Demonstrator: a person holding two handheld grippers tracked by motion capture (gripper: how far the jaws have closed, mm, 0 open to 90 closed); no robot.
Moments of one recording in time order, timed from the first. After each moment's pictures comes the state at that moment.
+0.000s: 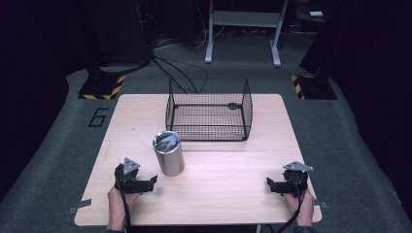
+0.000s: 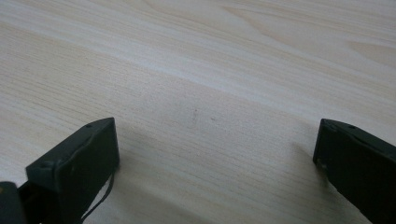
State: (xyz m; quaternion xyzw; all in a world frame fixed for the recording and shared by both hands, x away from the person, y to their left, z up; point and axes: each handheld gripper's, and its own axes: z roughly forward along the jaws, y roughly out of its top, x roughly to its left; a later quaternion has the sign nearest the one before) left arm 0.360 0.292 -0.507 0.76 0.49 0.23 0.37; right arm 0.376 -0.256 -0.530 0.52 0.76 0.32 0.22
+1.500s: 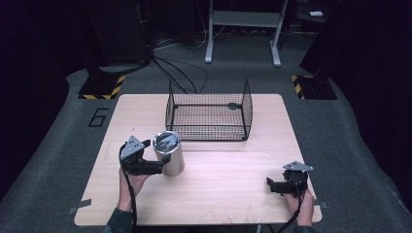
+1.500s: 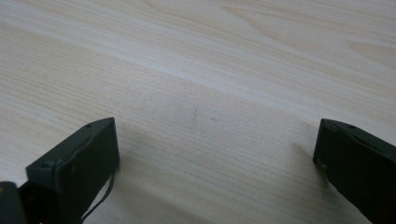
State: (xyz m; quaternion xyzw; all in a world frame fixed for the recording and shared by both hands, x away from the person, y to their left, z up) left arm 0.384 0.259 -0.432 0.73 0.39 0.22 0.52; right arm 0.376 -0.256 -0.530 0.52 0.76 0.32 0.22
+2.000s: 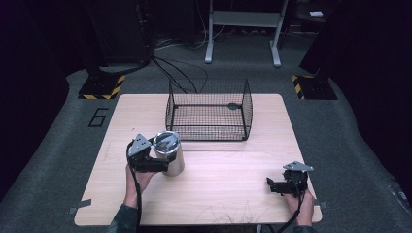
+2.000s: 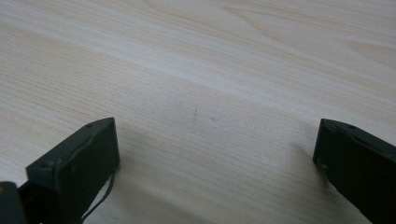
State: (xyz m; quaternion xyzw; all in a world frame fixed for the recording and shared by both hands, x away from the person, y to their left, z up) left arm 0.397 0.246 -0.439 0.73 0.37 0.22 0.52; right arm 0.376 -0.256 -0.530 0.52 0.76 0.32 0.22
